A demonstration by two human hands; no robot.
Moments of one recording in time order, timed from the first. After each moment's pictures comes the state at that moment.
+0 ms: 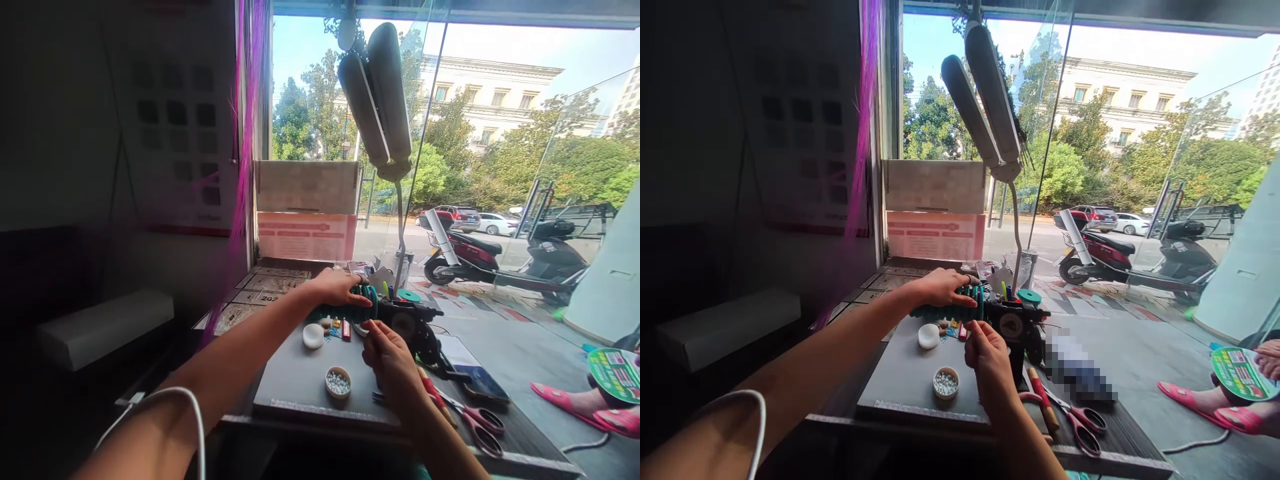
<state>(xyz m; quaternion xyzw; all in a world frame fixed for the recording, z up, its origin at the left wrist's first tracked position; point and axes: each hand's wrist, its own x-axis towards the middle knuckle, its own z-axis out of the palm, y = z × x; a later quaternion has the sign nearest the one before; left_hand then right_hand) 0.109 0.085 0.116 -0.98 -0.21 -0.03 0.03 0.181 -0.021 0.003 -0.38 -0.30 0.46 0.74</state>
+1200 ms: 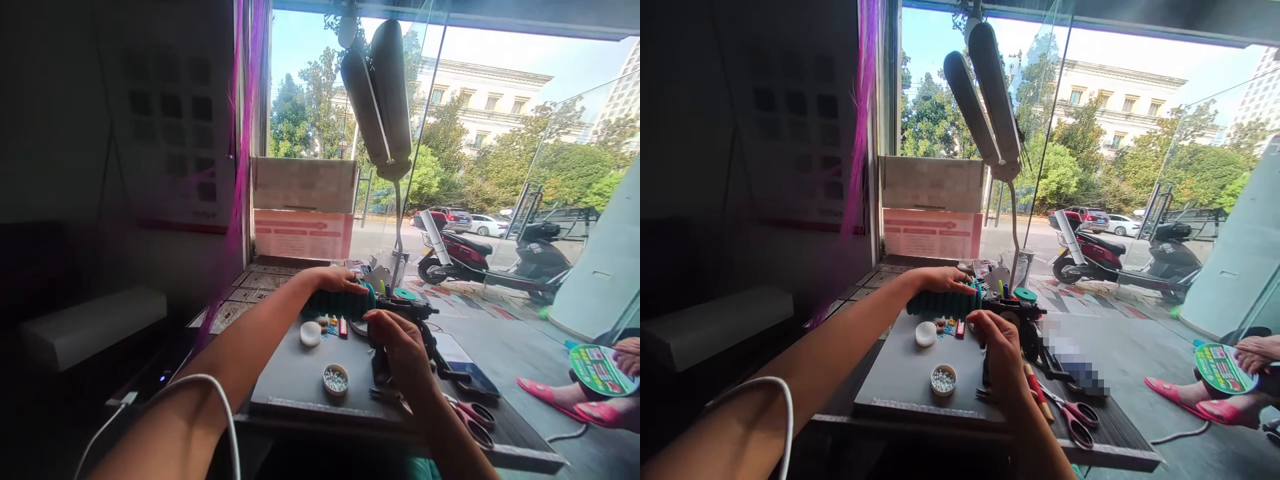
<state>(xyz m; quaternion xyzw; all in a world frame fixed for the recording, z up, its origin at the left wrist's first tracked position) 0.115 0.119 0.120 -0.97 -0.21 0.02 -0.14 0.199 -0.030 0.021 -0.45 -0.43 0.27 0.74</state>
